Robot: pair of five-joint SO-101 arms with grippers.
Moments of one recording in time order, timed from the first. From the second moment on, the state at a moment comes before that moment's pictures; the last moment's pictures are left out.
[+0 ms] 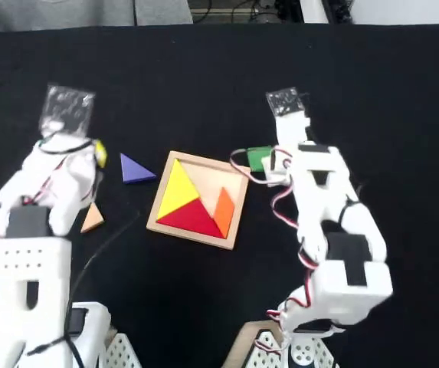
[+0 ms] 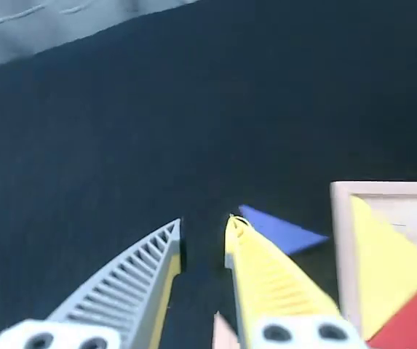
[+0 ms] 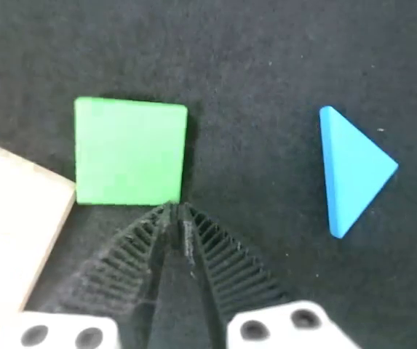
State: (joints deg) left arm -9.0 -49.4 49.5 47.8 -16.7; right arm 2.4 10.0 29.8 39.1 14.7
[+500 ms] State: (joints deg) left arm -12.8 -34.5 68.0 24.0 -5.7; right arm -2.9 2.2 30.0 49.3 15.0
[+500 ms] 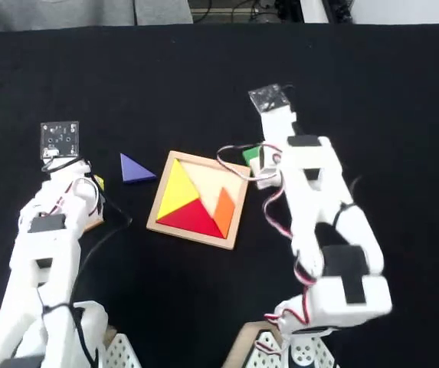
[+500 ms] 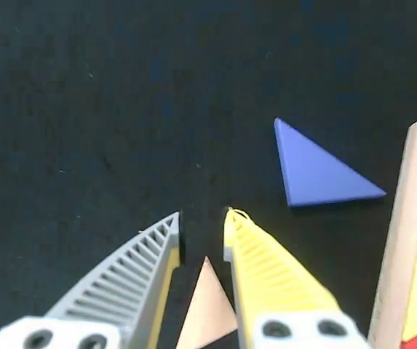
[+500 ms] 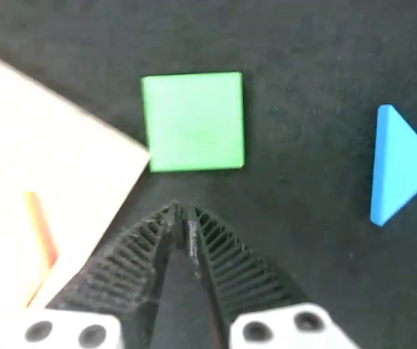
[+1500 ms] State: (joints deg) left arm -12.4 -26.2 67.9 22.3 -5.7; right arm -14.3 9.5 25.7 47.7 17.0
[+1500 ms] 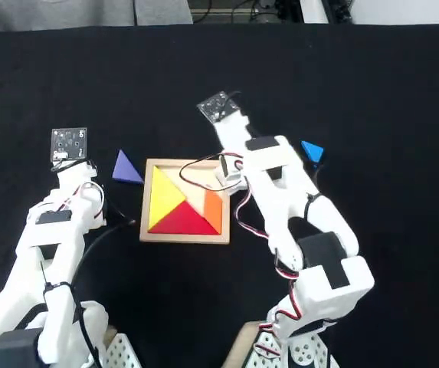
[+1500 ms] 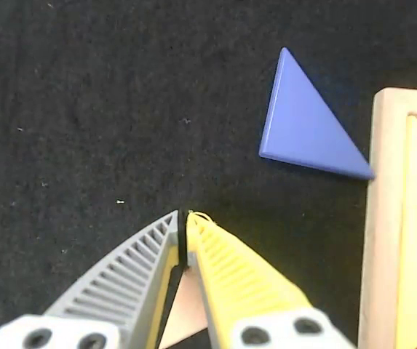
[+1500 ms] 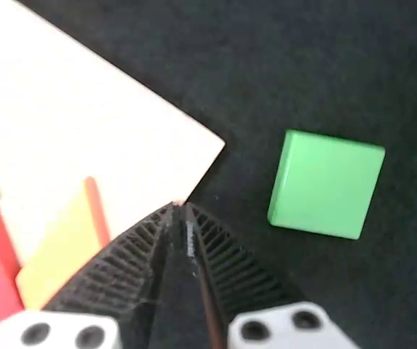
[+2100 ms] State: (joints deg) left arm -22.6 -26.0 66.2 22.3 4.0; right arm -17.8 -7.6 15.3 63.5 24.4
